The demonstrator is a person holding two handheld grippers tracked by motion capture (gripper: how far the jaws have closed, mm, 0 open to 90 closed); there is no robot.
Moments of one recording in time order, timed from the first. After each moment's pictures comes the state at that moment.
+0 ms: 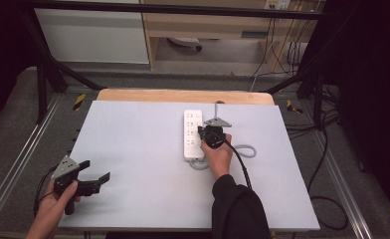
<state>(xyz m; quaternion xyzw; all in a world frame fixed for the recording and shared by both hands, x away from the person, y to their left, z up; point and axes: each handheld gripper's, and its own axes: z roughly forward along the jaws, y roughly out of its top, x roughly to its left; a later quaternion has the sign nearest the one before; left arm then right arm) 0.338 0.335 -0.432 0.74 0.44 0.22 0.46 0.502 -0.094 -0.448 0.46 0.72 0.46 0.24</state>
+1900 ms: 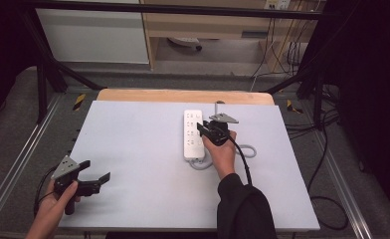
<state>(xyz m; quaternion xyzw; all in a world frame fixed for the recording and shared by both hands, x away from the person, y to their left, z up) 0.338 0.334 -0.432 0.74 0.44 0.22 0.46 0.497 -0.104 -0.422 0.47 0.70 0.49 0.23</state>
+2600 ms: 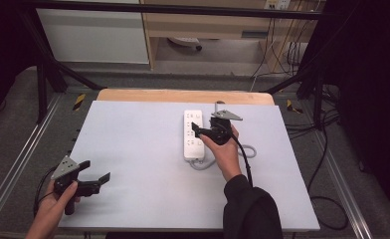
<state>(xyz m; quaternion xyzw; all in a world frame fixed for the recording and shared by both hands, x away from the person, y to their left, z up) 0.337 0.335 -0.432 0.74 0.44 0.22 0.46 0.488 -0.106 -0.399 0.47 0.69 0.51 0.21</state>
